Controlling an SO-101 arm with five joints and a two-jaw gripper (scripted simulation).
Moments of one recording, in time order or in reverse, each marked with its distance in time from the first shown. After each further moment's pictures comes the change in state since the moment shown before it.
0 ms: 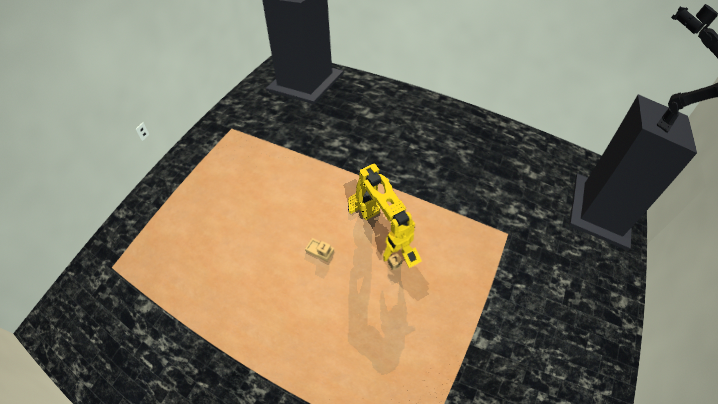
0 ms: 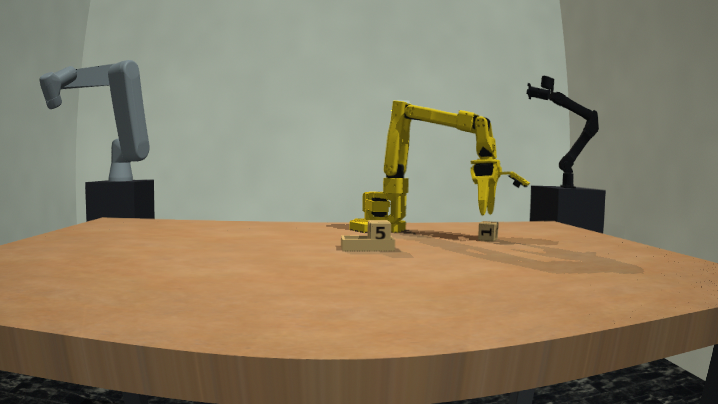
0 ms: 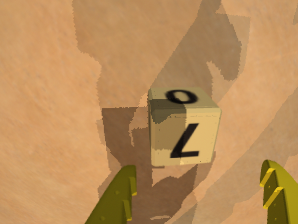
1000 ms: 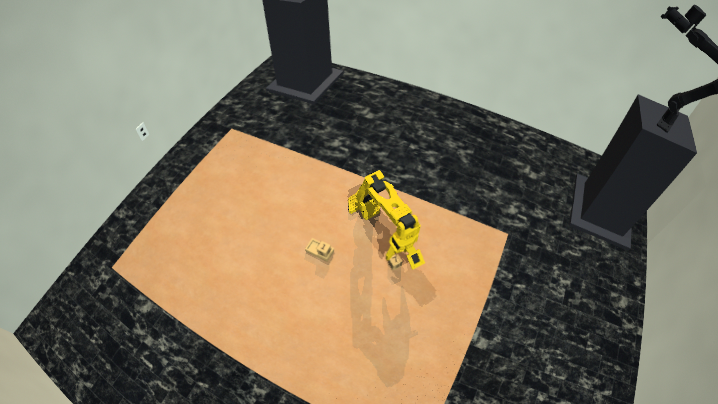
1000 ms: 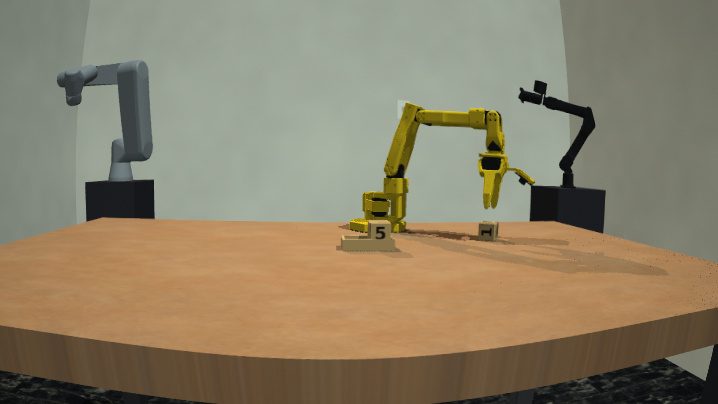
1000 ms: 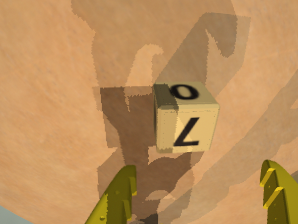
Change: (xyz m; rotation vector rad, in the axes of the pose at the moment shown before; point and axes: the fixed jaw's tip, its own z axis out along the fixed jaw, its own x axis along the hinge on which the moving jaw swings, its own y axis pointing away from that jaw) arm -0.006 0.004 -0.010 0.006 0.103 0.000
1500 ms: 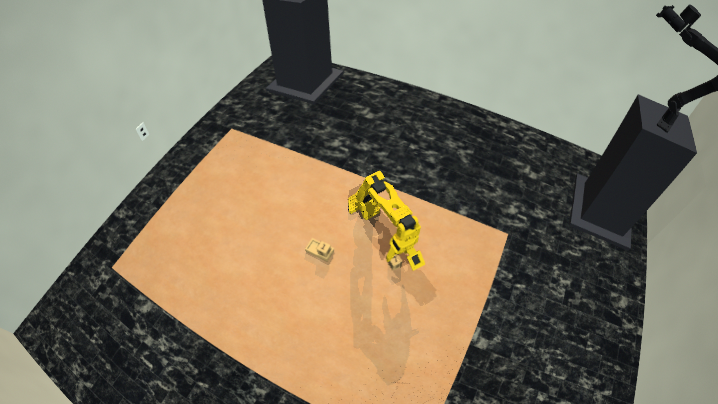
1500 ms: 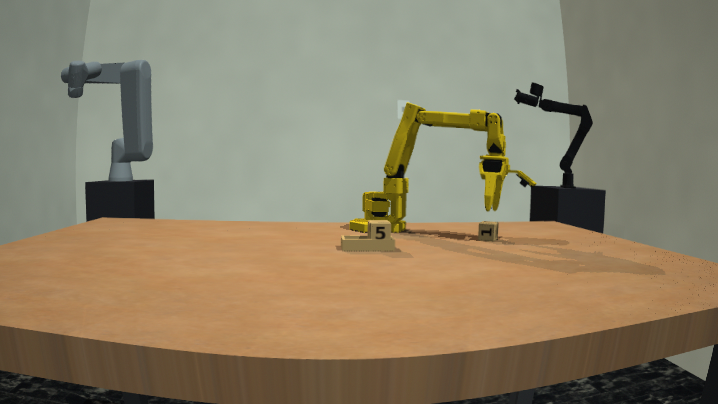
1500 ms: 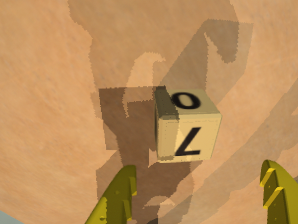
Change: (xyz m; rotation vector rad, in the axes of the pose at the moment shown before) arm -0.003 0.000 0.004 -0.001 -0.010 0.000
